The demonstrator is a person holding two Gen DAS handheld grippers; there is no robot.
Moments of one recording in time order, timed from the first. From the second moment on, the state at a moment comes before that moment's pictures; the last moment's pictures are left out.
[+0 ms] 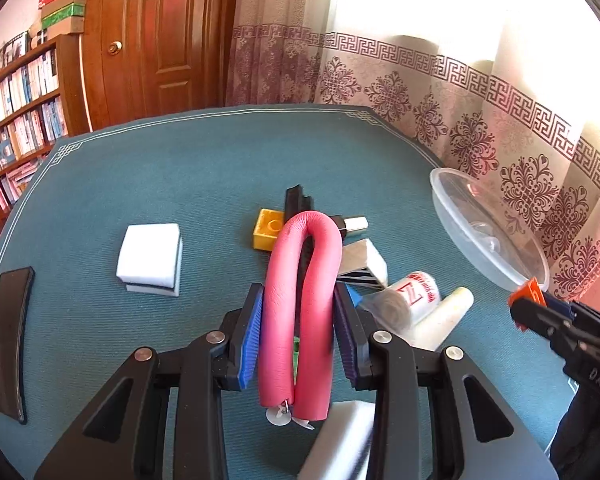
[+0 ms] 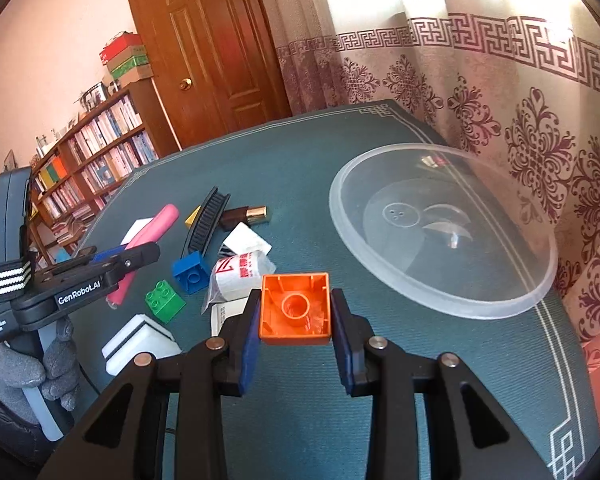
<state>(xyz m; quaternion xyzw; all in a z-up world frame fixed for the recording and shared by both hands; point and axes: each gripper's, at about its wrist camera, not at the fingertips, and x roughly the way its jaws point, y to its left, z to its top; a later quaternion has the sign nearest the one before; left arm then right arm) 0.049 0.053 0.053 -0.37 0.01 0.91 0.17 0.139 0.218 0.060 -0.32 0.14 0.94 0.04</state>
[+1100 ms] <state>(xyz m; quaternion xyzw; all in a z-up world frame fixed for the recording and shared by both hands) 0.063 0.200 0.060 -0.38 0.05 0.88 0.27 0.112 0.344 0.035 -0.34 0.17 0.92 0.12</state>
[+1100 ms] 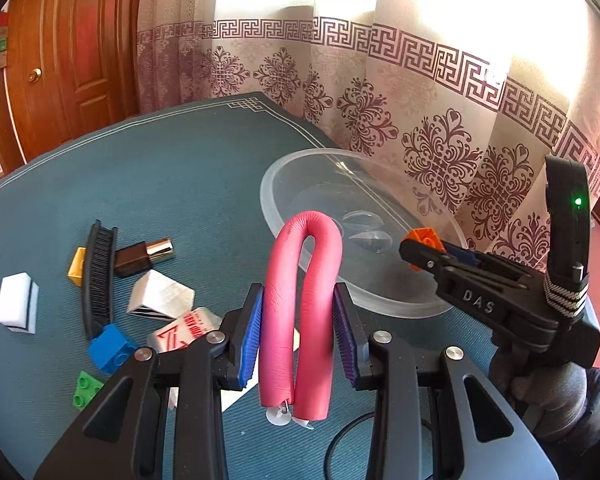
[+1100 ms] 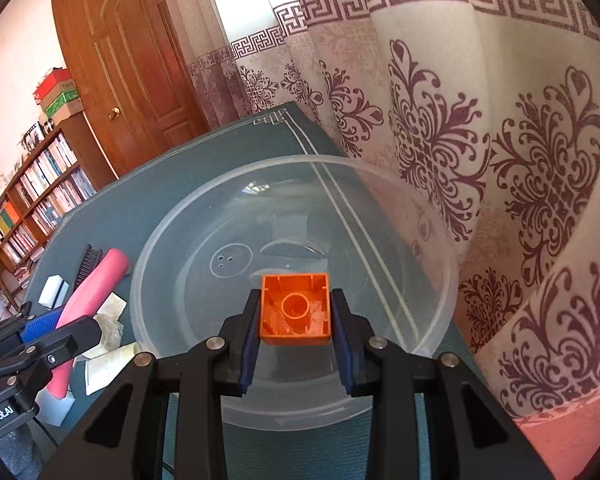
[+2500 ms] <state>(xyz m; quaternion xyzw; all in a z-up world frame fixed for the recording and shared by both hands) 0.021 0.260 0.048 -0.39 0.06 0.87 0.28 0.118 0.345 0.032 -0.33 0.16 0.92 0.12</state>
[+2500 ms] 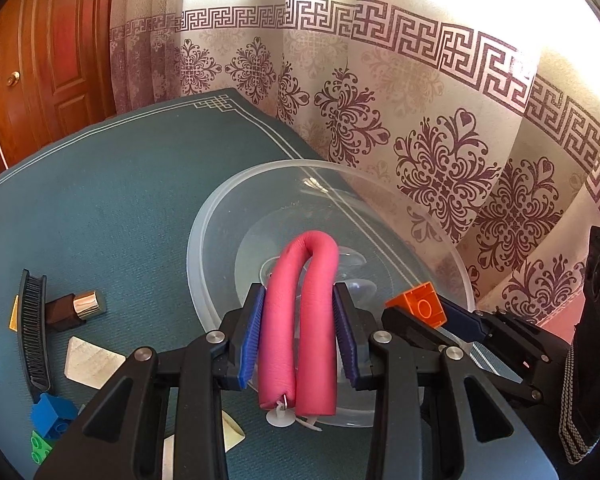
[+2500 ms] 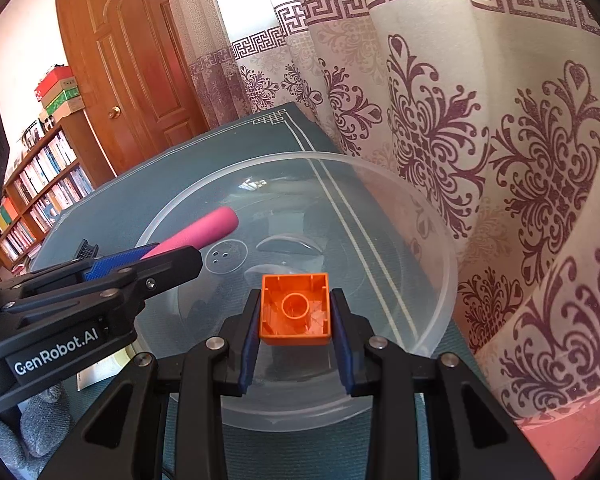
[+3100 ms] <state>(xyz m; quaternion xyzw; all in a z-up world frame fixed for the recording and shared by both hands) 0.017 0.255 0.043 -0.42 0.02 0.86 0.29 0.123 0.344 0.036 -0.32 0.17 0.92 0.12</state>
